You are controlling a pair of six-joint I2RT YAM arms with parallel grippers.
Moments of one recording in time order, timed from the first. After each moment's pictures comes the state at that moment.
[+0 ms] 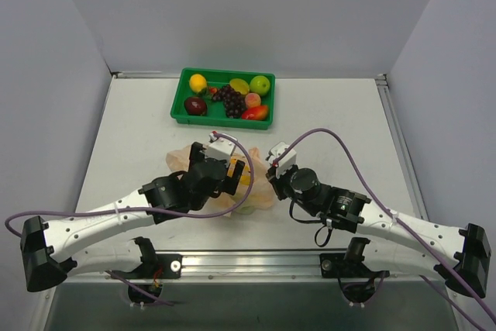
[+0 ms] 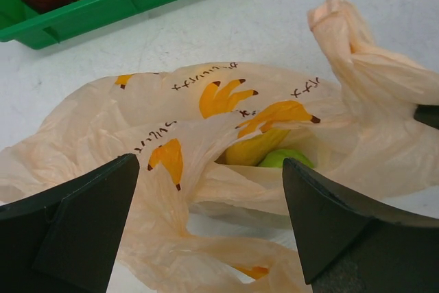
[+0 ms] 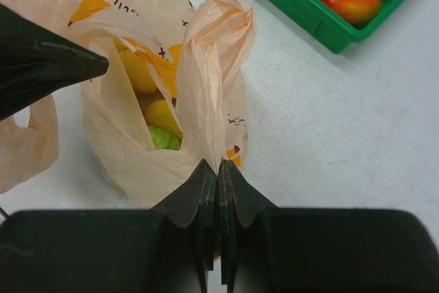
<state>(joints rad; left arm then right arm) -1.10 1.05 0.91 -0.43 -0.63 -0.31 1.07 0.95 0.67 -0.13 0.39 0.07</state>
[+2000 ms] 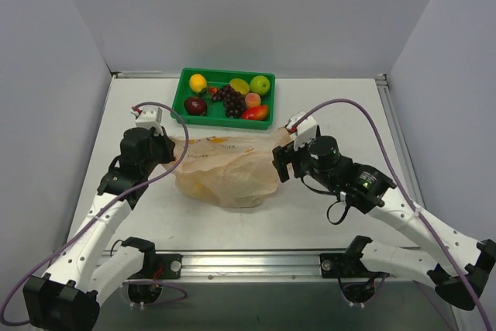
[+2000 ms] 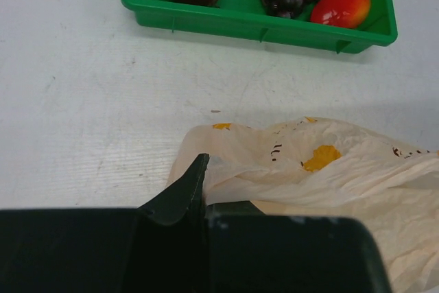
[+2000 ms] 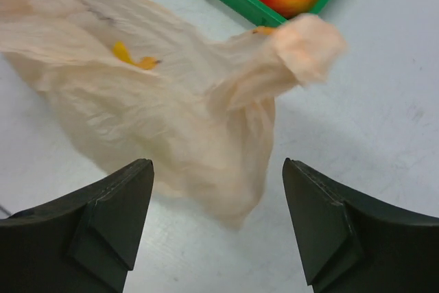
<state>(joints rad) -0.27 0.89 0.76 -0.29 -0.09 -0.29 0.82 0.96 0.93 -0.45 0.26 0.09</state>
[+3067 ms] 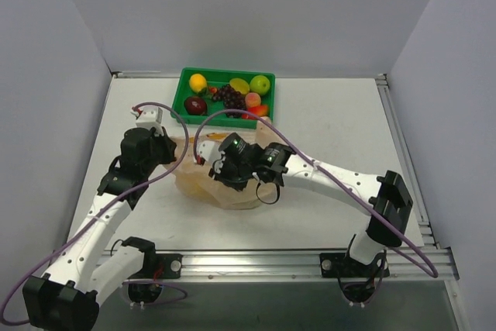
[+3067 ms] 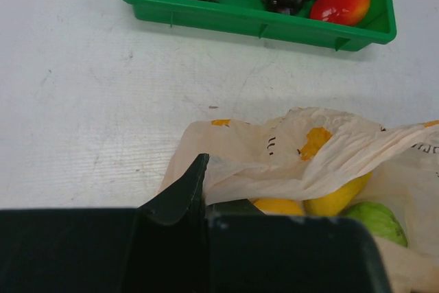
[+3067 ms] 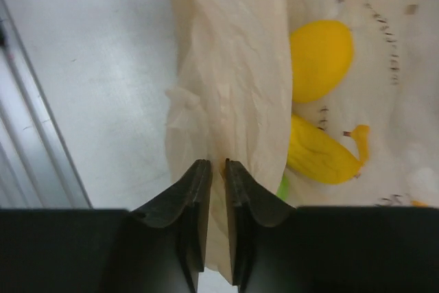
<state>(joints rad) -0.28 0.89 0.76 -0.29 -0.07 -0.31 1.06 1.64 1.39 -0.62 -0.04 -0.26</state>
